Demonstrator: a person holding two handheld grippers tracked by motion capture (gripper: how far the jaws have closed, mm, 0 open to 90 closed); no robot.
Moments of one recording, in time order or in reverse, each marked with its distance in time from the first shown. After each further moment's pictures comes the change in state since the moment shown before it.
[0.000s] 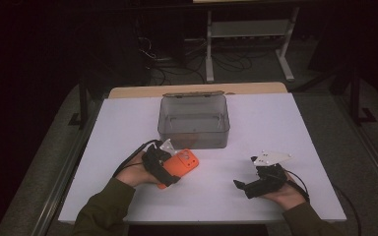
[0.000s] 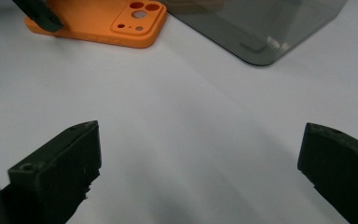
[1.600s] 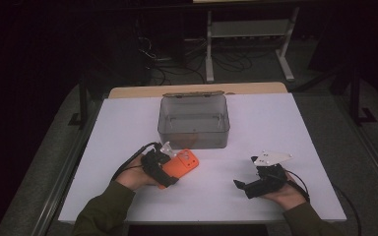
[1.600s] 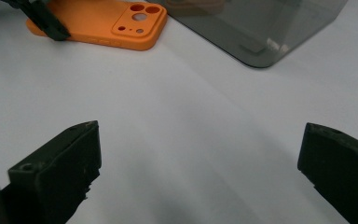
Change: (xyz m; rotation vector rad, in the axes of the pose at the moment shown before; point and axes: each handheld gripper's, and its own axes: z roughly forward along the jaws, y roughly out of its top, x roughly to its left) left arm -0.004 -0.005 0.001 0.031 0.019 -0.009; right arm 0.001 0.000 -0.001 -0.007 0.000 0.002
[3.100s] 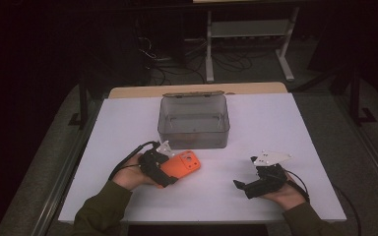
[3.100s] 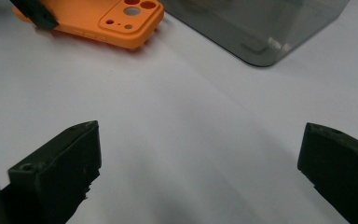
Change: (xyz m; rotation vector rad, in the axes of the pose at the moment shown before) left arm -0.002 0.002 -0.015 -0.057 -0.040 0.052; right arm -0.001 0.000 0.001 0.005 0.005 -0.001
